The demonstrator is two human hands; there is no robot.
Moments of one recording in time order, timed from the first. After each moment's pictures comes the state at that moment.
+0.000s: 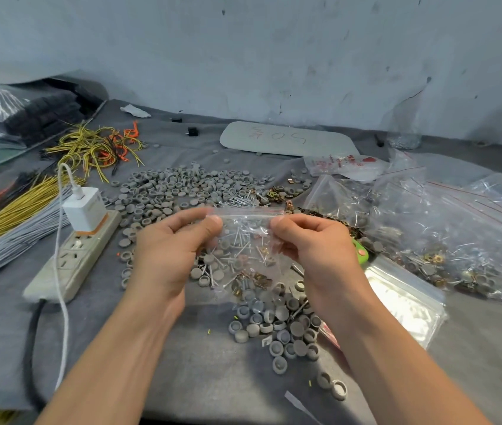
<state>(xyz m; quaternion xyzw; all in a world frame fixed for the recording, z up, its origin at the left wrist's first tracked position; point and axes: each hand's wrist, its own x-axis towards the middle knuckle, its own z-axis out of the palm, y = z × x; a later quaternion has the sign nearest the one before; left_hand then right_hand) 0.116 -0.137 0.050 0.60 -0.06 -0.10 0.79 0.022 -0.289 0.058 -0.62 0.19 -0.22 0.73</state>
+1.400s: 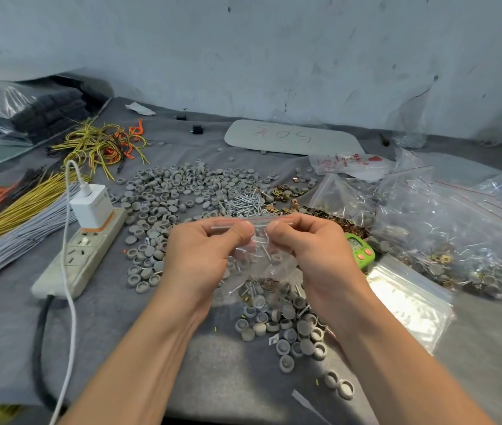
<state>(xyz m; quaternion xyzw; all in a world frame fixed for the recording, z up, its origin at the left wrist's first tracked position) 0.103 -0.150 0.043 0.65 -0.11 -0.12 0.75 0.031 -0.283 0.051 -0.63 0.18 -0.21 0.73</state>
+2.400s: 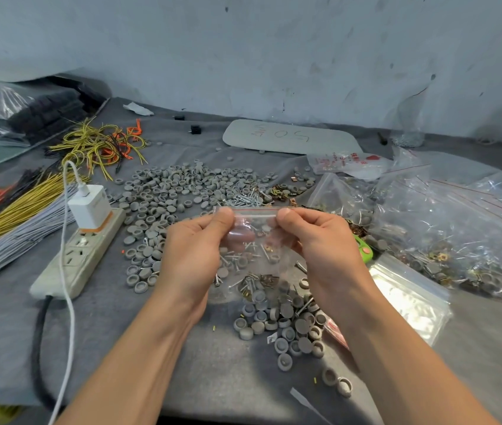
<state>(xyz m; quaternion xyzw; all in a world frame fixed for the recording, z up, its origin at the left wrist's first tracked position) 0.099 -0.150 0.049 0.64 -0.11 -0.11 0.75 0.028 -0.287 0.057 -0.63 0.18 -0.23 0.72</state>
